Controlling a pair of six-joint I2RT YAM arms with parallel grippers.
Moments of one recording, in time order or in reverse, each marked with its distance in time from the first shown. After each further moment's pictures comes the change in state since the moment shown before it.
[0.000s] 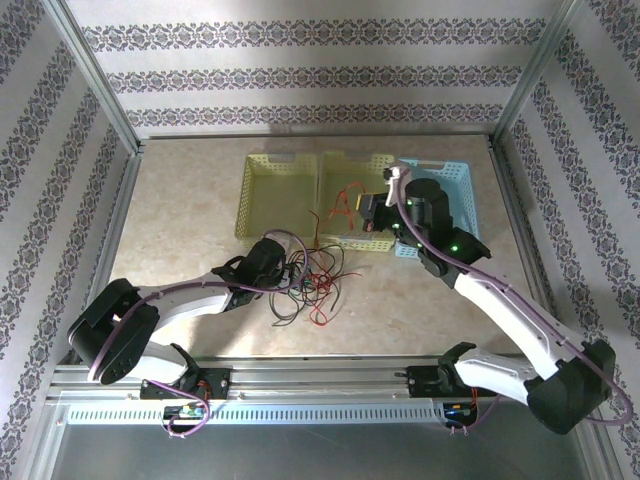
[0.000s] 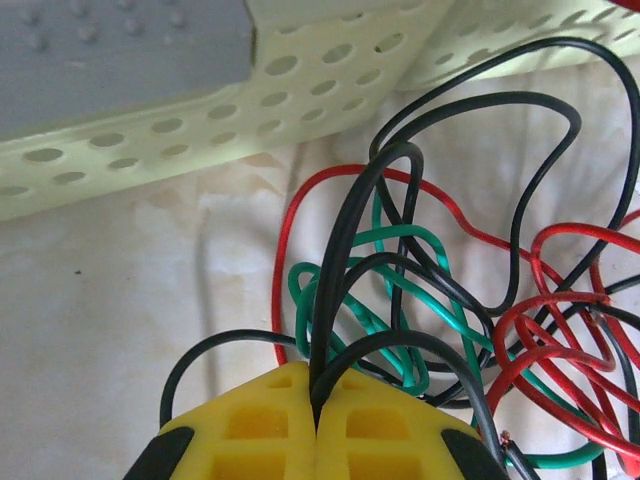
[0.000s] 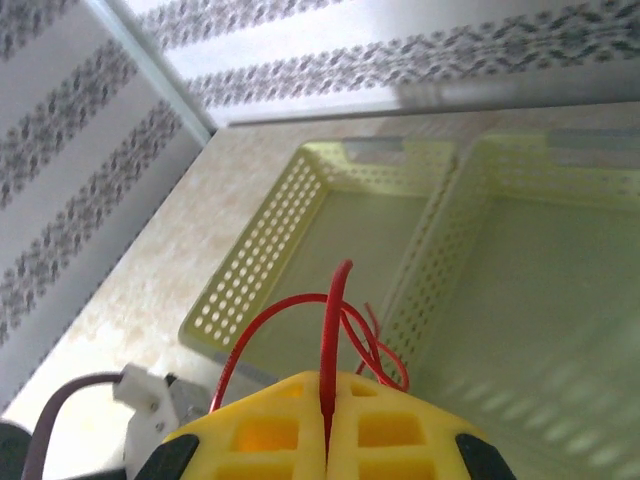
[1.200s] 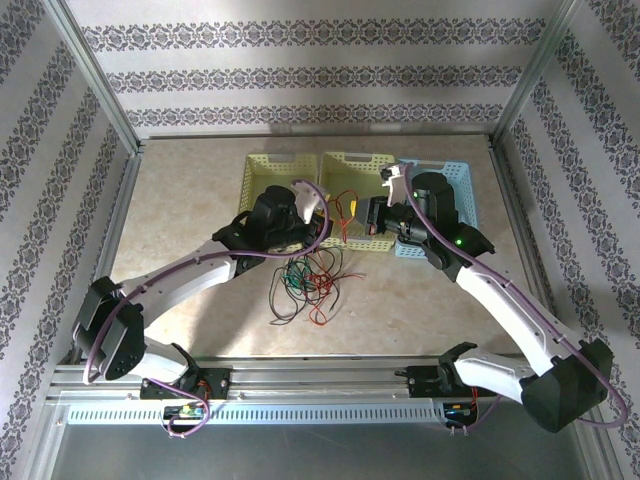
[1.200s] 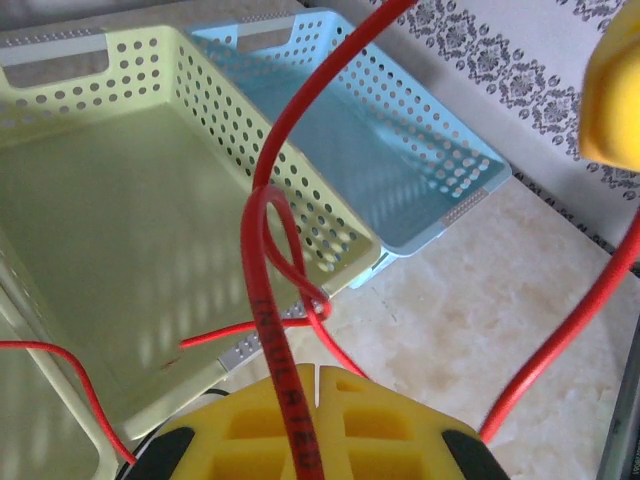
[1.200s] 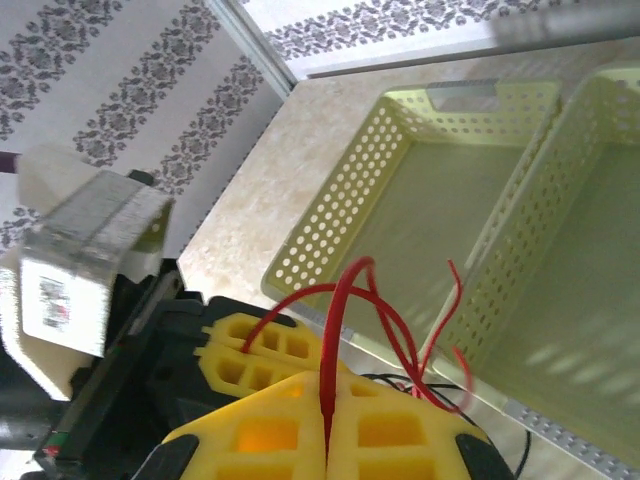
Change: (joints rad) left arm 0.002 0.024 0.442 -0.045 0.316 0.172; right arm -0.051 0.030 0.034 -0.053 -0.284 0.007
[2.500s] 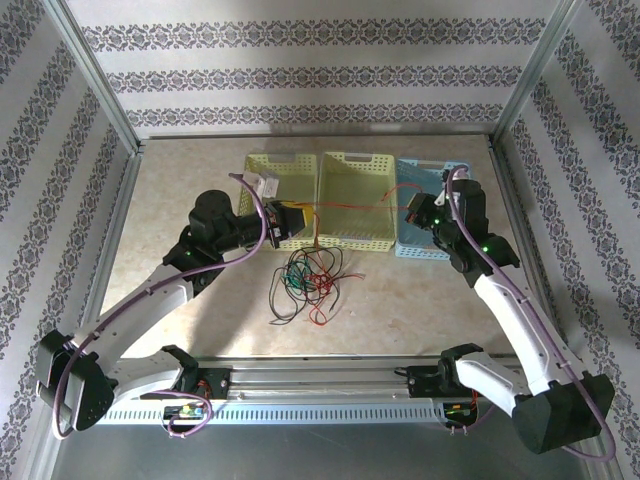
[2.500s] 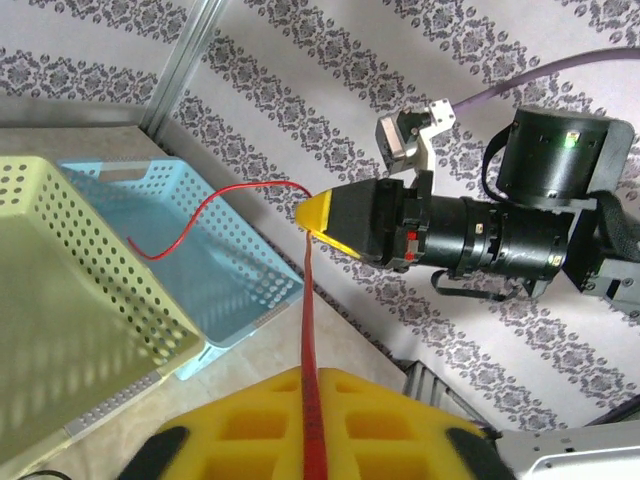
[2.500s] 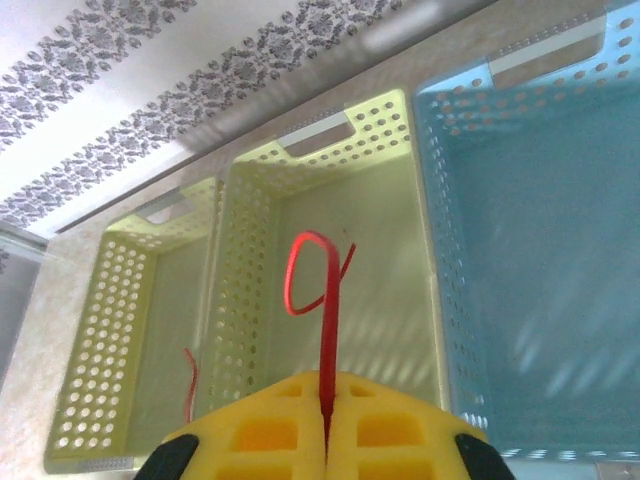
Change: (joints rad) left arm 0.171 -0.304 -0.190 0.293 0.354 -0.323; right arm -0.250 -0.101 -0.061 -0.164 0.378 0.148
